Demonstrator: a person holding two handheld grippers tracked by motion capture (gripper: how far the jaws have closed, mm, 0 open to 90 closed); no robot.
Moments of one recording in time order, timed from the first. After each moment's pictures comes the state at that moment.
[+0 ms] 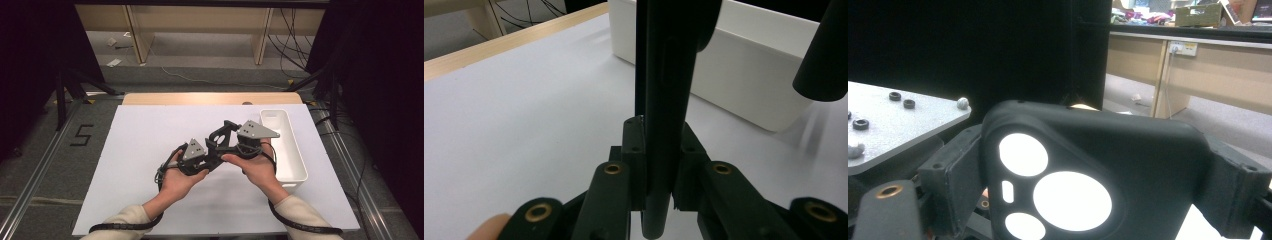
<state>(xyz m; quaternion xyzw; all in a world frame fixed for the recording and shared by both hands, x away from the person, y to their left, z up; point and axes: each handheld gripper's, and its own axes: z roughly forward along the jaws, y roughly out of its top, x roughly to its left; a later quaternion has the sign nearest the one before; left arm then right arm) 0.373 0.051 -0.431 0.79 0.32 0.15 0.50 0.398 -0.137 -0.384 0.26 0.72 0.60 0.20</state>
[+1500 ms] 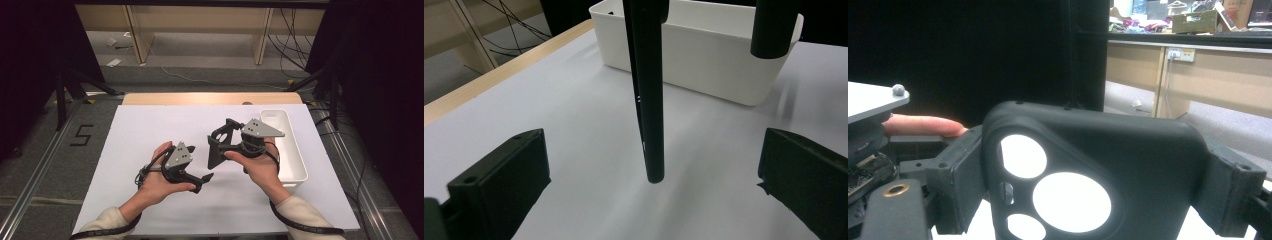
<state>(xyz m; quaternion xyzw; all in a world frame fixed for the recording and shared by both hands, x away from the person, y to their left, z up) 0.356 0.088 -0.419 0.81 0.24 0.17 0.51 0.397 -0.143 -0.378 0.27 0.71 0.62 0.20</state>
